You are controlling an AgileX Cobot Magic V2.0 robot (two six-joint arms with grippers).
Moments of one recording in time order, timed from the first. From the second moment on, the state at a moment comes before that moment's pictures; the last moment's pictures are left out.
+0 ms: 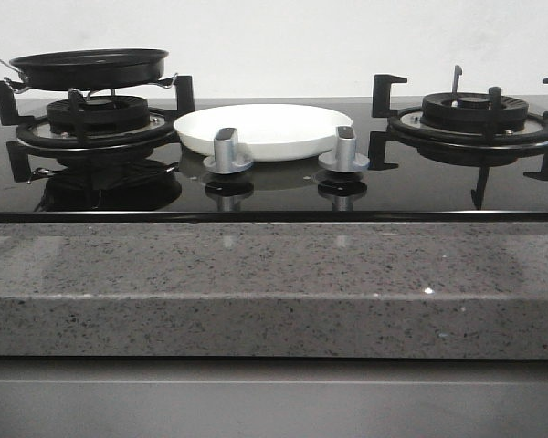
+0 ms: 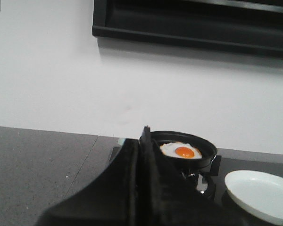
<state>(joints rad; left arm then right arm) -0.02 0.02 -0.30 -0.06 0.15 -0.06 0.00 0.00 -0.30 0.07 0.30 -0.01</state>
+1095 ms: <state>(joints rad) -0.02 0.49 -0.68 -0.06 0.60 -0.06 0.00 0.52 -0.65 0.06 0.57 -0.01</state>
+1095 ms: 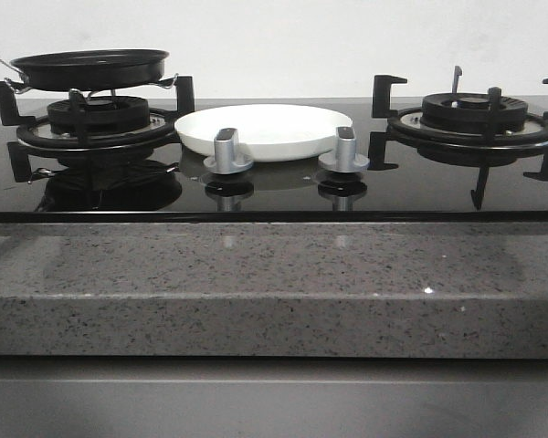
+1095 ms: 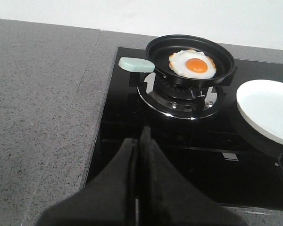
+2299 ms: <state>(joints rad) -0.02 0.49 -0.68 0.00 0.60 -0.06 0.00 0.52 -0.65 0.06 0.57 -0.01</state>
